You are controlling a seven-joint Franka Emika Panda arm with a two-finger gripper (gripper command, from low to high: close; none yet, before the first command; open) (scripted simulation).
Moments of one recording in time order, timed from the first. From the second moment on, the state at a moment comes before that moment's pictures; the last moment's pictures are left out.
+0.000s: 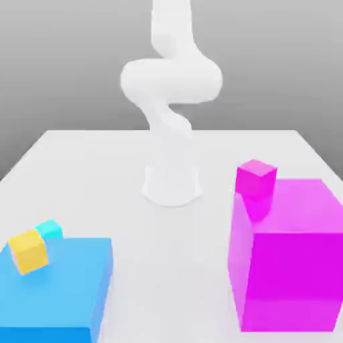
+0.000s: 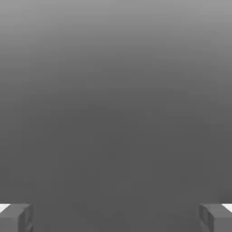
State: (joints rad) arm 0.06 -0.76 0.01 -2.29 0.03 2.29 0.77
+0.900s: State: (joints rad) arm 0.68 -0.08 0.29 -2.64 0.52 2.30 0.37
